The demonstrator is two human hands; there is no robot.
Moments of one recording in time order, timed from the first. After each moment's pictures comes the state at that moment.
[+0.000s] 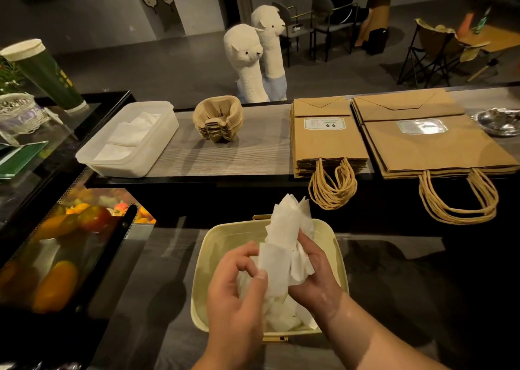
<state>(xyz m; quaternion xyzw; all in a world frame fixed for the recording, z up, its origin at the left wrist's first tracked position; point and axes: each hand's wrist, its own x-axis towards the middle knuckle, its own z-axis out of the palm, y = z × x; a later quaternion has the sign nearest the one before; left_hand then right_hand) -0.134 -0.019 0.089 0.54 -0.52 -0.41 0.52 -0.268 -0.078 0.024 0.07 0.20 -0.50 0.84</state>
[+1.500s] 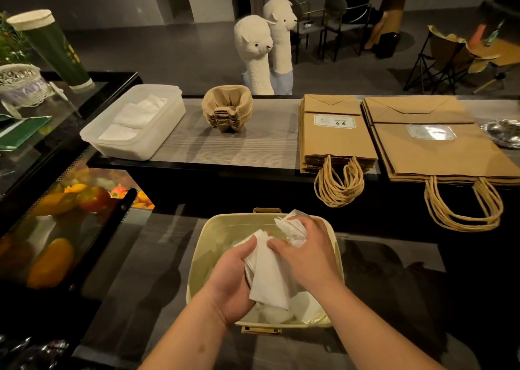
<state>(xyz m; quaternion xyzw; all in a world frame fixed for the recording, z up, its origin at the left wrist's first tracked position) -0.124 -0.067 0.073 0.47 -0.12 -0.80 0.35 -0.272 -0.073 0.041 -0.49 0.68 -0.39 0.37</state>
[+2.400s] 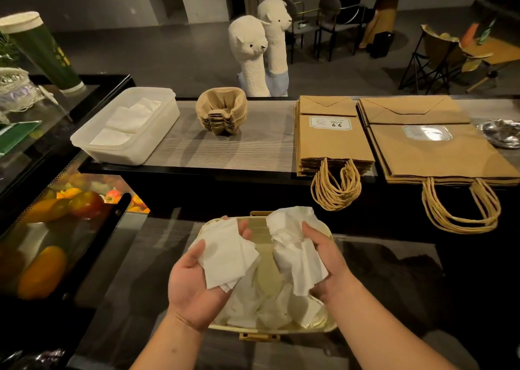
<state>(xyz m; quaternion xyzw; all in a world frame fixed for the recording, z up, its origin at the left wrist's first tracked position) -0.067 -0.080 0.035 0.25 -0.06 -0.84 0.48 -0.291 -0.086 0.033 0.03 0.38 -0.47 0.80</state>
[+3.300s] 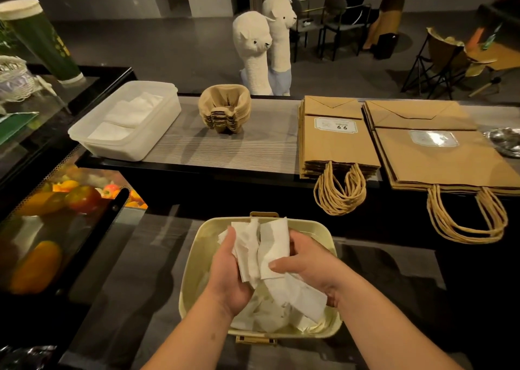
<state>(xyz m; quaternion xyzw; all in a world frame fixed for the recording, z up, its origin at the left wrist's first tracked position) -0.124 -0.096 0.028 0.43 -0.13 -0.80 0.40 -0.291 -0.091 0.051 -0.44 0.54 -0.27 0.67</state>
